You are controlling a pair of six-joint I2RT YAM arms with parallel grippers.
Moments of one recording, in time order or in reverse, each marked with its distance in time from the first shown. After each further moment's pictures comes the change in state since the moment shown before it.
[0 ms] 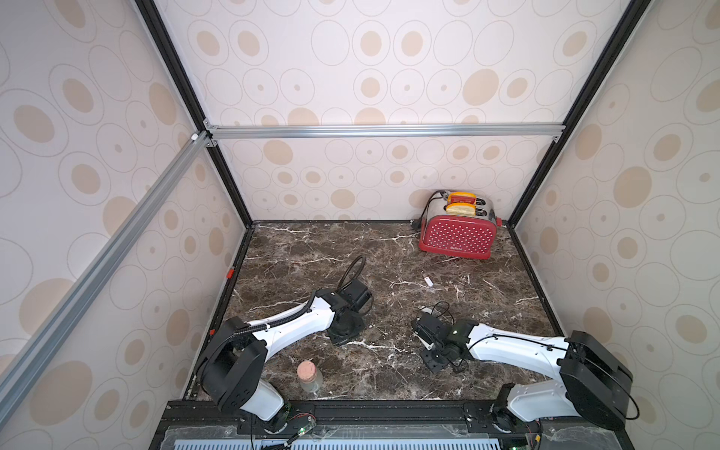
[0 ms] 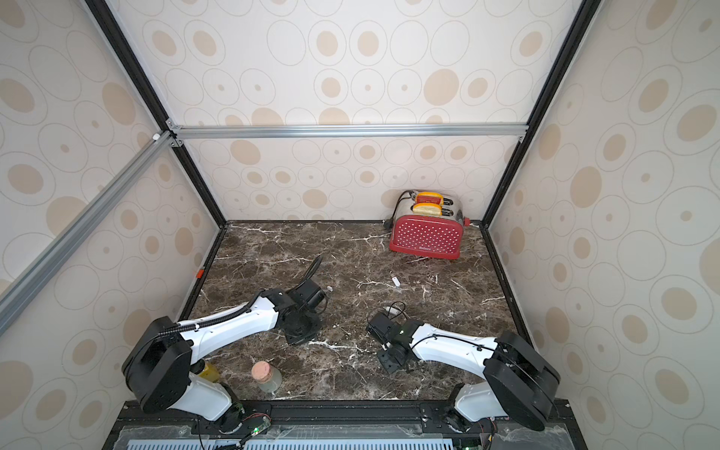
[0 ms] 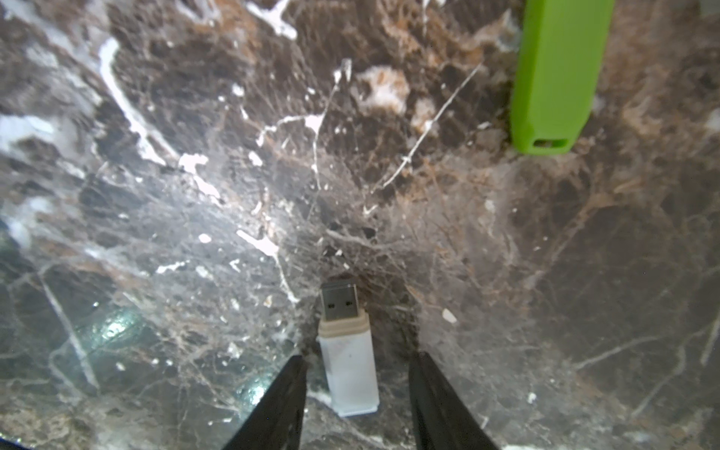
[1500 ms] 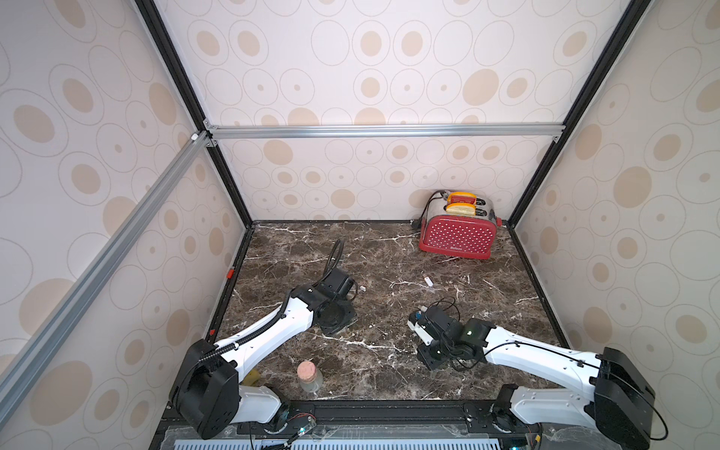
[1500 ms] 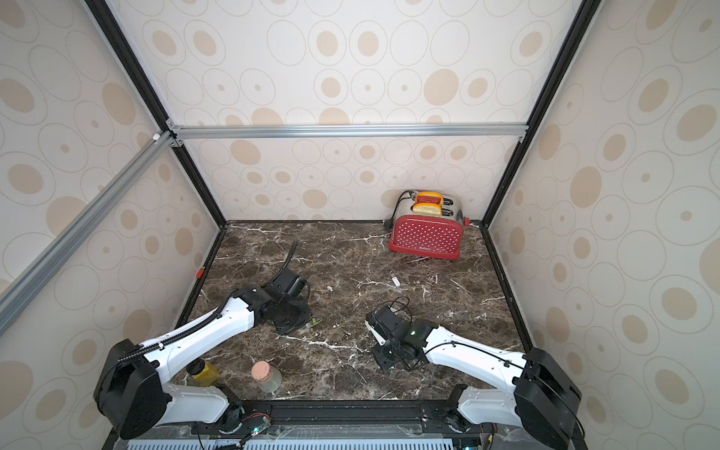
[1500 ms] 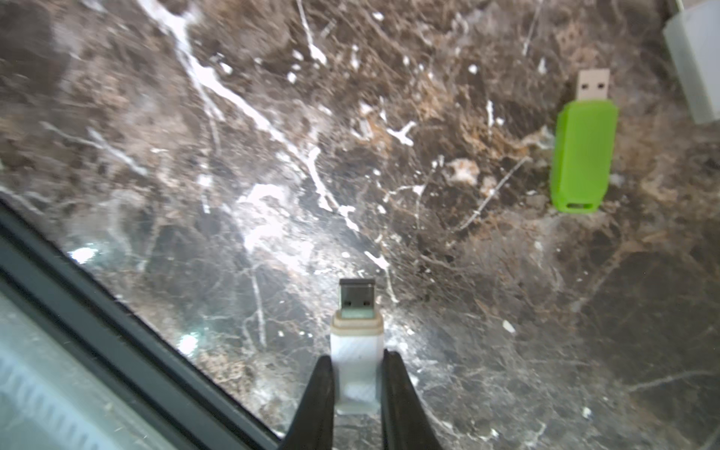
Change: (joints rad) left arm 0.103 -0.167 -0.008 0.037 0.012 0.041; right arm 0.002 -0.154 0.033 0.032 -0.174 0.032
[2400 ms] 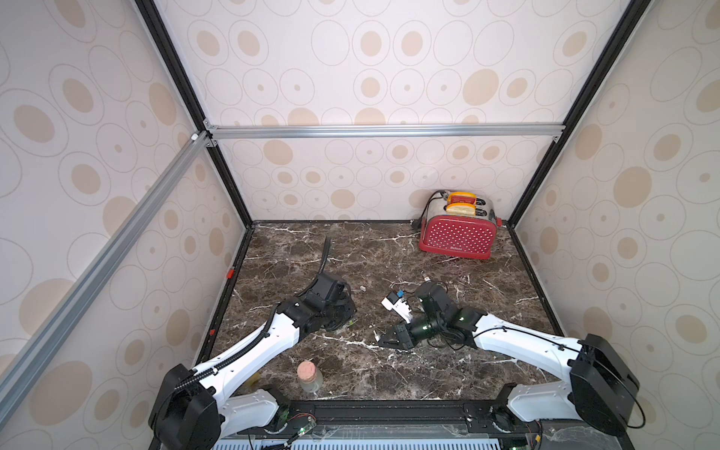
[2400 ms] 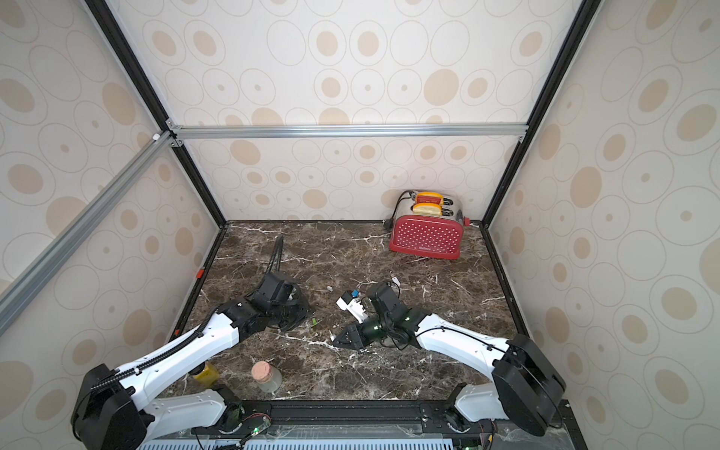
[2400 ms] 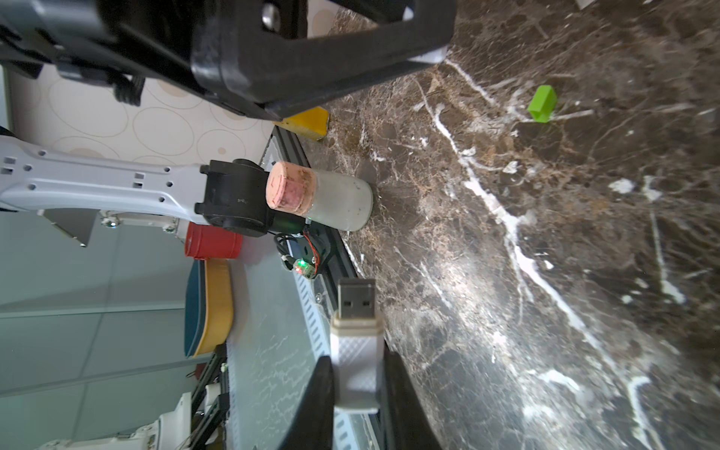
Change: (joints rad) left arm 0.000 -0.156 -0.115 0.258 0.046 -0.004; right arm -0.104 0.145 0.064 0.515 -0.692 0.160
